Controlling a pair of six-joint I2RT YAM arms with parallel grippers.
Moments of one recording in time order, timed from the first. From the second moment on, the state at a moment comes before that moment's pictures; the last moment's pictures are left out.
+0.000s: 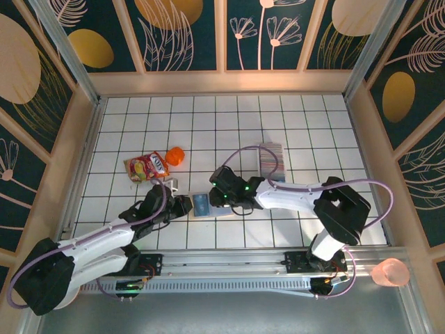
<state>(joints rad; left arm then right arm) -0.68 0.97 0.24 0.05 0.14 -0.92 1.05 1.61 0.92 -0.31 0.05 0.85</state>
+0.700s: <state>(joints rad) -0.68 1.12 0.26 0.05 0.14 -0.89 1.08 1.60 0.84 -0.30 0.04 0.92</state>
